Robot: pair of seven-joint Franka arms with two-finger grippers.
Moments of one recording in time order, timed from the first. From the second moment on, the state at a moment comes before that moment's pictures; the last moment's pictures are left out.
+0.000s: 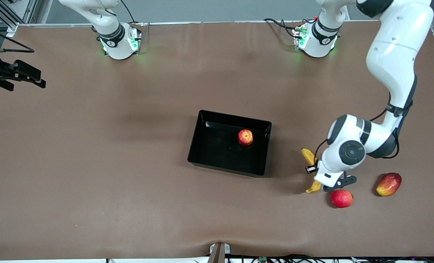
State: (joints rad) left arm 0.07 0.68 -0.39 -1.55 0.41 2.11 -0.74; right arm -0.07 0.00 0.05 -1.49 0.06 1.39 -0.07
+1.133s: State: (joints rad) left arm -0.43 0.70 -0.39 -1.34 0.41 2.07 -0.90; right arm -0.07 0.00 0.04 -1.49 0.06 1.39 -0.07
